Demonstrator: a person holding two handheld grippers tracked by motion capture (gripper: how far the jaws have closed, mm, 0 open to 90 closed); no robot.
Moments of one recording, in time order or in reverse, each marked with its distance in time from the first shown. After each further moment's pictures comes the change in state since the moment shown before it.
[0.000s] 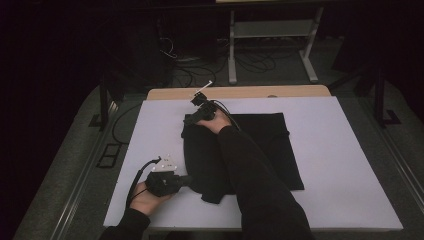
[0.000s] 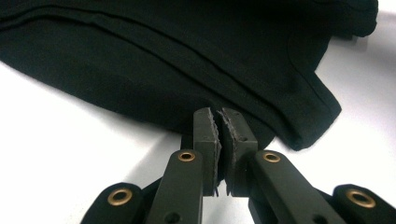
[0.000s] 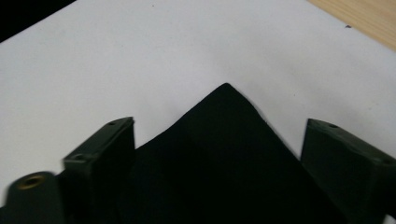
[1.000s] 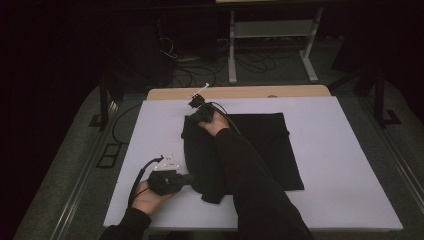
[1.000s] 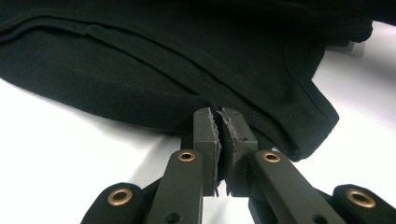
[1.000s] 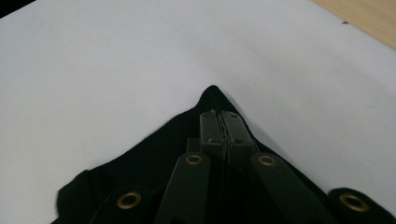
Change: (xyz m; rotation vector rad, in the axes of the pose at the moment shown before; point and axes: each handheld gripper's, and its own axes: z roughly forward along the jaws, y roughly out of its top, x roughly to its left) left arm -0.001 0.005 0.004 -0.009 -0.006 0.009; right arm 0.007 -0.002 0.006 0.012 -0.049 -0.002
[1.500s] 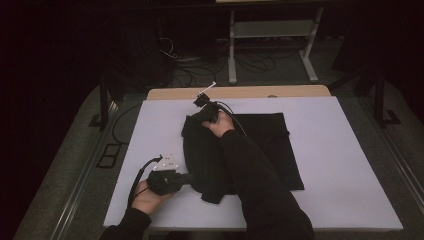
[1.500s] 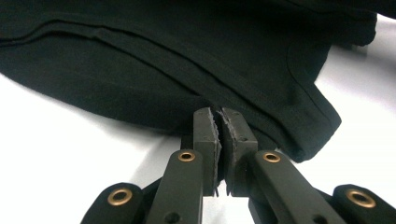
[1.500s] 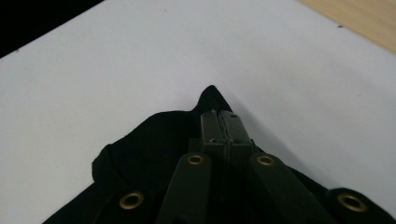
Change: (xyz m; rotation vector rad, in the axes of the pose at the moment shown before) left arm 0.000 0.001 -0.004 -0.015 0.017 0.000; right arm -0.001 -0.008 -0.028 -0.050 0.057 0.010
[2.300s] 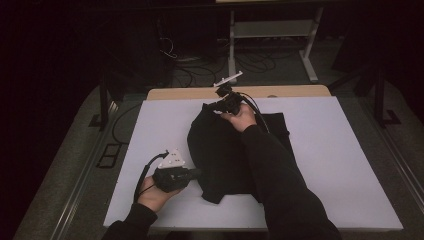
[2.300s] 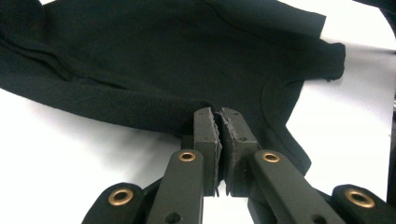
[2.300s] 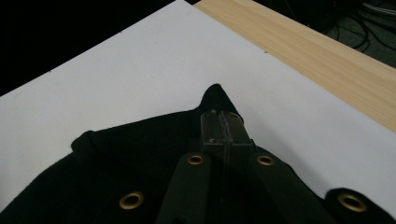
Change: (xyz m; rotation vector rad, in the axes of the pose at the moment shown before) left arm -0.019 0.031 0.001 -0.045 -0.016 0.073; right arm -0.019 -0.010 -0.087 -0.101 -0.035 0.014
